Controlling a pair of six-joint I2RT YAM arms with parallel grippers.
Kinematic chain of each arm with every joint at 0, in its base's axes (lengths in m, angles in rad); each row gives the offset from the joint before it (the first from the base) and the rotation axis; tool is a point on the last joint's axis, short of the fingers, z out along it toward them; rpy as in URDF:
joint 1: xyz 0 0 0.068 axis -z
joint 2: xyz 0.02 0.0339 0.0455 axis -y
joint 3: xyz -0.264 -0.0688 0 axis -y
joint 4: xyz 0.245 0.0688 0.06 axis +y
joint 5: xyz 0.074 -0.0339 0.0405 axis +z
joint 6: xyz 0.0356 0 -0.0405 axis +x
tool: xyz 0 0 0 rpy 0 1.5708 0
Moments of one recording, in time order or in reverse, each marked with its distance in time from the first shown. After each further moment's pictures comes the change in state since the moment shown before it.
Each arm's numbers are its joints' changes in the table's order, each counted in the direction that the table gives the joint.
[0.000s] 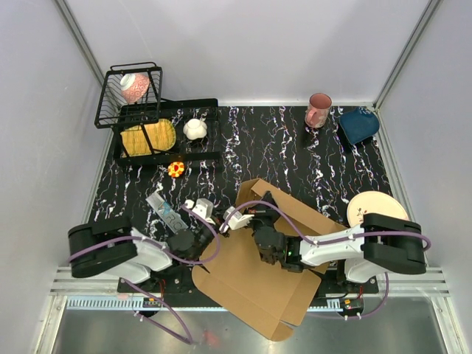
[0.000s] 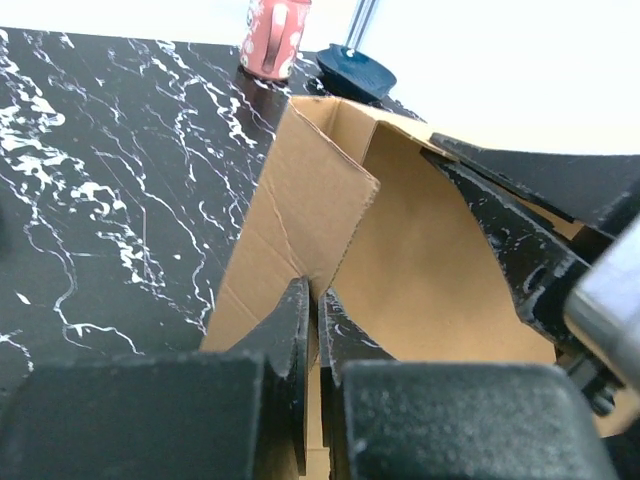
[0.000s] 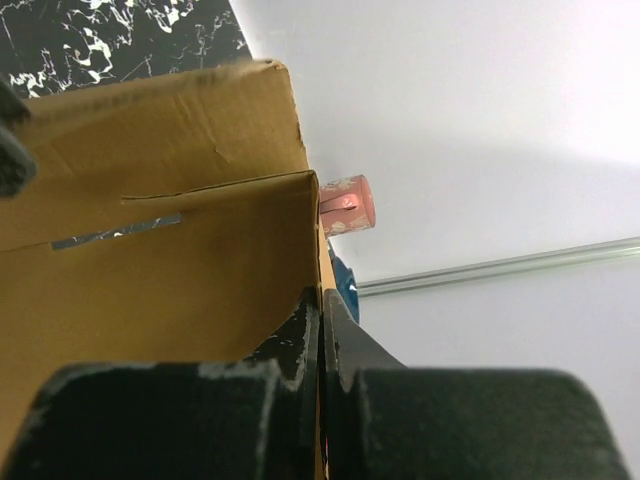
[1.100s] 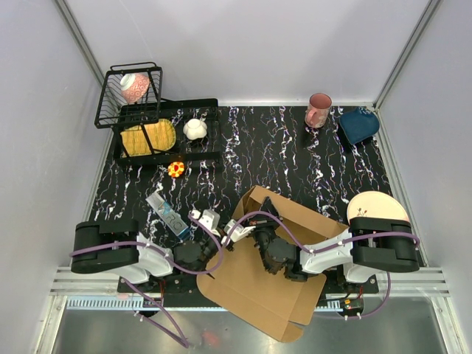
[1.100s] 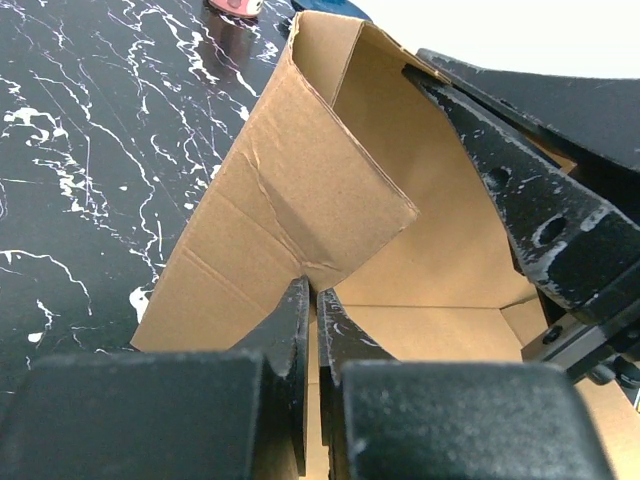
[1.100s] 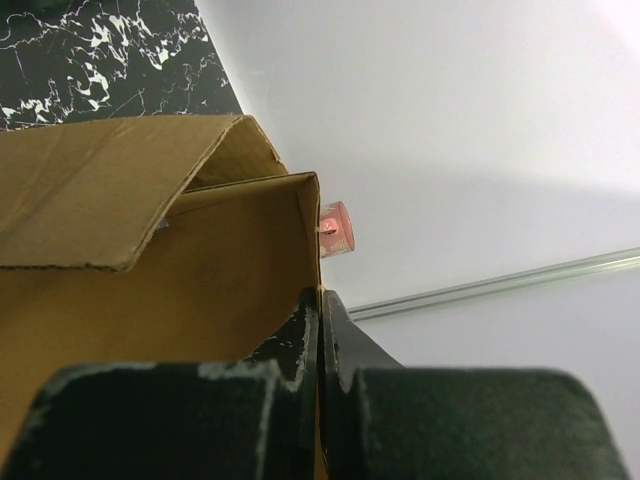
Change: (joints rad) left arm 0.211 -0.053 0.007 0.029 0.172 -0.078; right arm -0.092 -0.077 -0.106 -0.455 -0.037 -0.274
